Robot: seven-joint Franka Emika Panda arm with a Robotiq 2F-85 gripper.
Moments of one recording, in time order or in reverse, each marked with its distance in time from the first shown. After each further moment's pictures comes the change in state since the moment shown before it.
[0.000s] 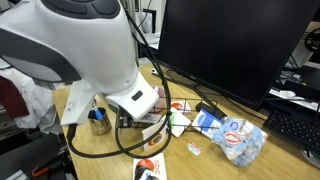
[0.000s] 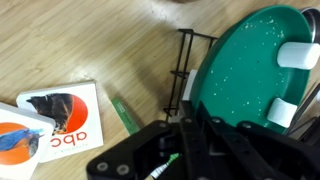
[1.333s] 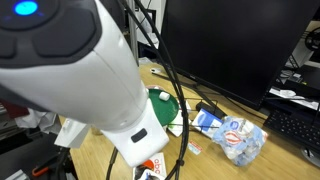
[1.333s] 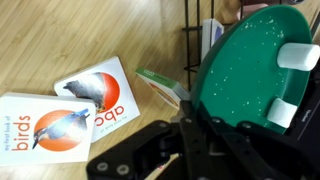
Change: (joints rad) arm -0.044 0.005 -0.154 0.002 0.141 0.009 -0.034
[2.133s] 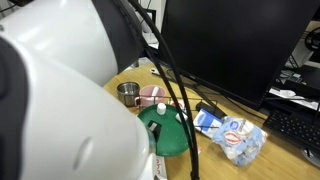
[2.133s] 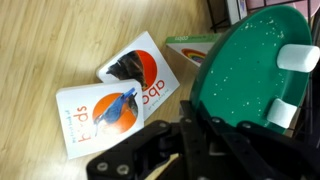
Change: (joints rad) arm -0.052 0.058 -0.109 0.001 0.086 0.017 0.026
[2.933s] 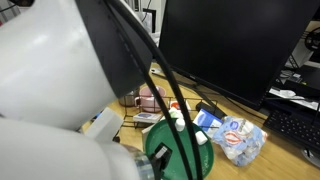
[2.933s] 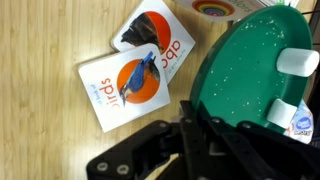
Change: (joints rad) arm -0.012 0.029 -0.066 -0.001 0.128 0.085 -0.001
